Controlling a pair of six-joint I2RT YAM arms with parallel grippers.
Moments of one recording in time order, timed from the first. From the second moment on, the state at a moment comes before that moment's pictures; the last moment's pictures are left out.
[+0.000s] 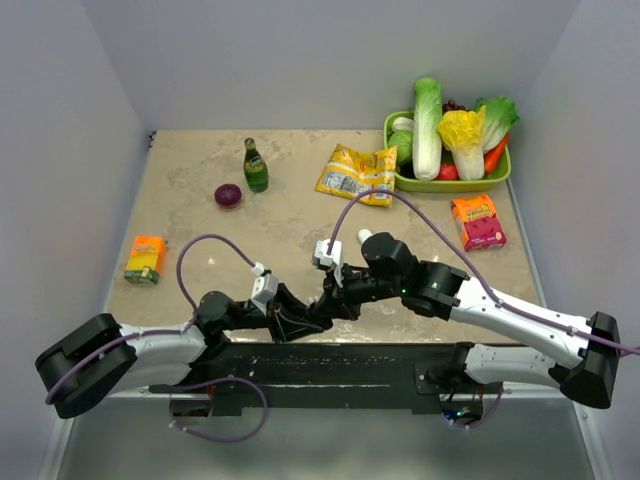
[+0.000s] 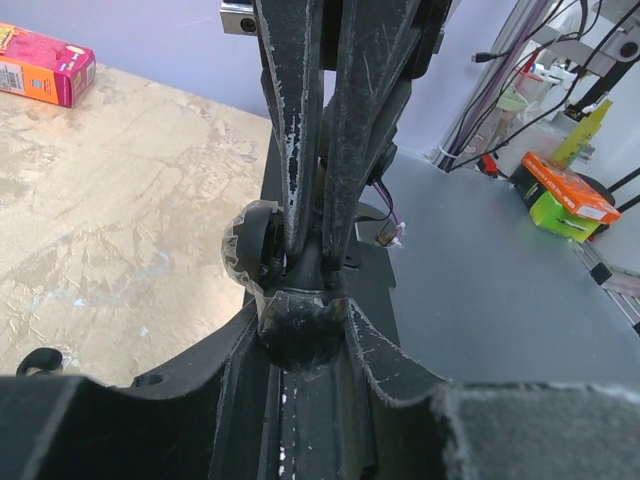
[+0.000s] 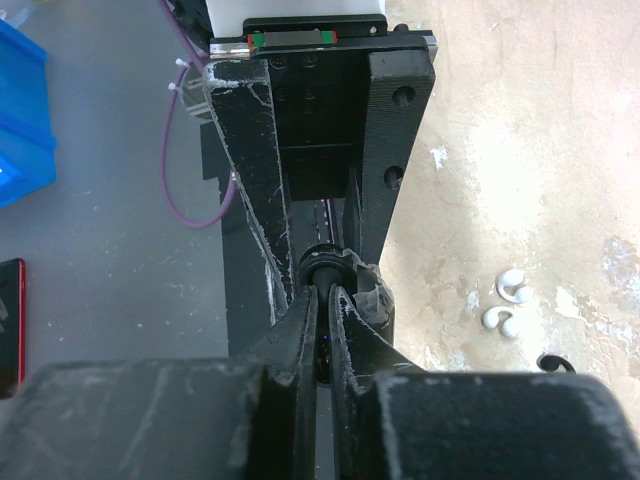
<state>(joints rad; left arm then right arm) -0.87 1.10 0.05 1.26 0.67 -0.48 1.04 1.09 0.93 -0.35 -0.46 0.06</state>
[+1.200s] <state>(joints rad) -0.87 0.91 0.05 1.28 0.56 -0.45 0.83 1.12 0.58 -0.16 0.03 0.34</state>
